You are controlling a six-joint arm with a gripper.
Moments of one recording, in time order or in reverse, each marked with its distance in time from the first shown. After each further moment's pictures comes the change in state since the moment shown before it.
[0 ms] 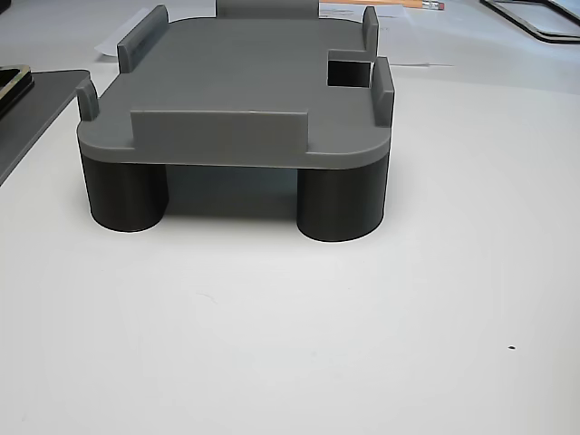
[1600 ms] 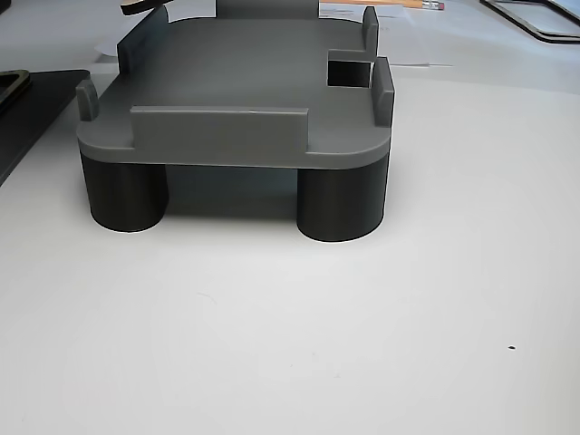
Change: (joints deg) arm -27.4 -32.5 -52.6 12.3 9.1 56.7
